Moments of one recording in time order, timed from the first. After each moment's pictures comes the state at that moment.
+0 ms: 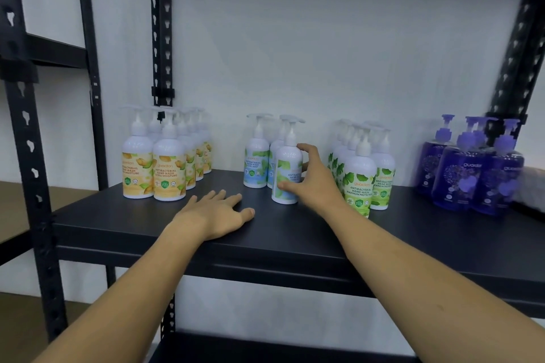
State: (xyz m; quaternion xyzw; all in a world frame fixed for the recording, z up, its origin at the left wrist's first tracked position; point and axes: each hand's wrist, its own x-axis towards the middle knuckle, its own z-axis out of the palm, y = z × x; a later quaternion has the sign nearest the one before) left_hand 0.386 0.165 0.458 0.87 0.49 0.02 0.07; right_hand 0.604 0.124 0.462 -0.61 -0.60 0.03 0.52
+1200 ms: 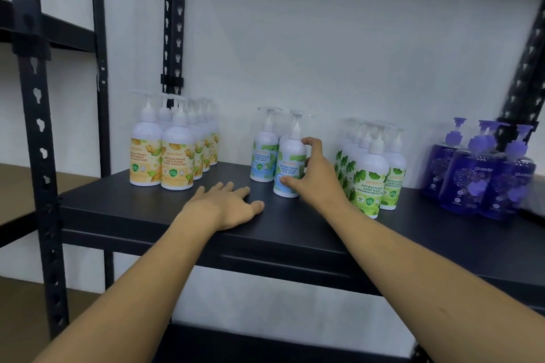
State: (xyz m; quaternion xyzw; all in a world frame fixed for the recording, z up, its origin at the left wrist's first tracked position) left_hand 0.386 0.167 0.456 0.87 0.49 0.02 0.07; right_hand 0.594 0.140 0.456 -0.63 -0.61 -0.05 0.48
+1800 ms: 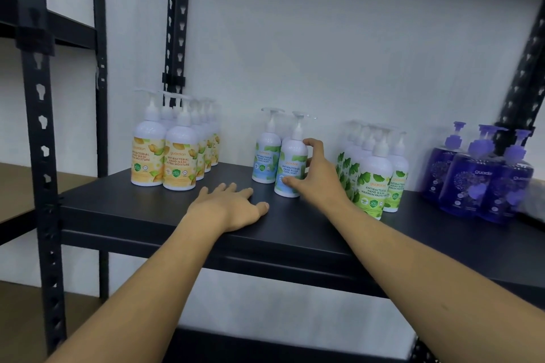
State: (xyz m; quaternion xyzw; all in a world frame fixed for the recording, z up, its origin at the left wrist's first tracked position) left_hand 0.385 0.171 0.454 0.87 0.49 0.03 0.08; right_hand 0.592 0.145 0.459 -0.63 -0.61 -0.04 0.47
